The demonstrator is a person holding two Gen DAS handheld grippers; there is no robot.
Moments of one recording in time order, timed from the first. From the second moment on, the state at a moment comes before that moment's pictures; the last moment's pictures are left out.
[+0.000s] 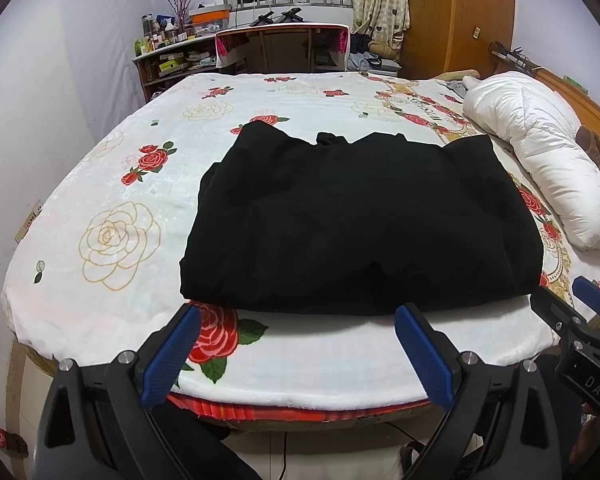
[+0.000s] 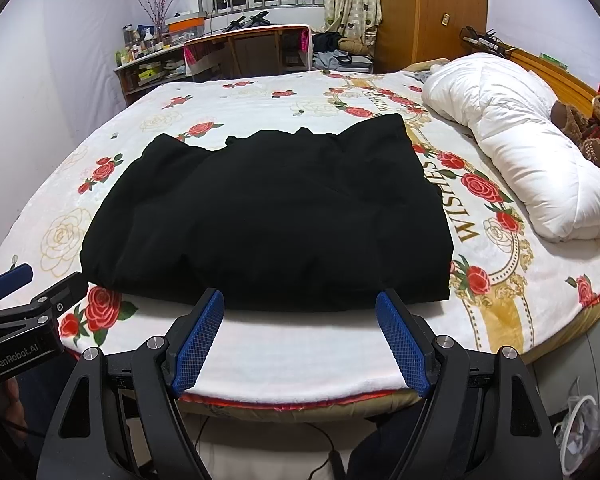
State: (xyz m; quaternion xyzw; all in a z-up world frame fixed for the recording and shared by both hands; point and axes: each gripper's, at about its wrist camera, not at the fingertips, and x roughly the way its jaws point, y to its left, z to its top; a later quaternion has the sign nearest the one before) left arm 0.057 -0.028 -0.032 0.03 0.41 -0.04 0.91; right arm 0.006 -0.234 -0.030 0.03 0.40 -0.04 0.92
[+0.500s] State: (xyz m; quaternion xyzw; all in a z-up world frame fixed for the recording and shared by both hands) left arm 0.054 -0.029 -0.030 0.03 0.41 -0.04 0.91; right arm 0.005 -0.234 -0.031 0.03 0.40 -0.04 0.92
